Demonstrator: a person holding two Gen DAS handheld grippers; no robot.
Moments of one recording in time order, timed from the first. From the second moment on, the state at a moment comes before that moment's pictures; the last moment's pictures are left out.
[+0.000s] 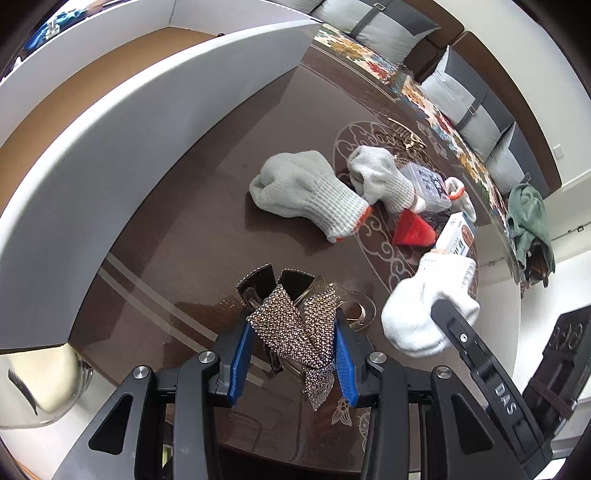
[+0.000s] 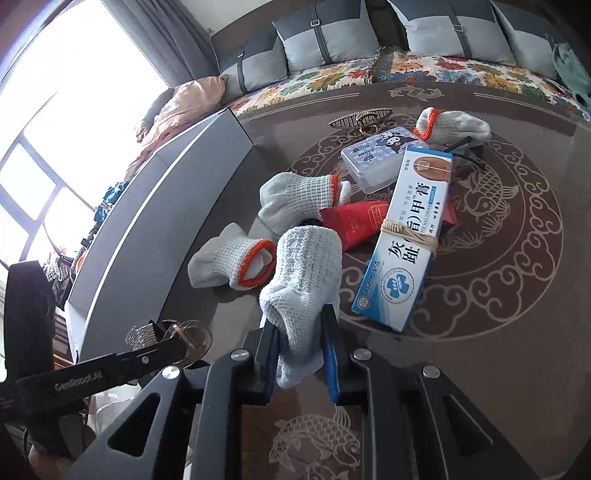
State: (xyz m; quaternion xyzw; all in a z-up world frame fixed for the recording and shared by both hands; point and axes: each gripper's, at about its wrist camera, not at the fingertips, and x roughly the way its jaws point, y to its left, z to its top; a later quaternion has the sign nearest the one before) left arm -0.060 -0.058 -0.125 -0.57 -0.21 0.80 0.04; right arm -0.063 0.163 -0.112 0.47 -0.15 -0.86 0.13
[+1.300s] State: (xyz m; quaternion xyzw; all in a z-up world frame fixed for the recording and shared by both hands) left arm -0.017 0.002 -0.085 -0.51 -0.05 0.85 0.07; right arm 0.021 0.183 -0.091 0.45 -0.13 -0.88 0.10
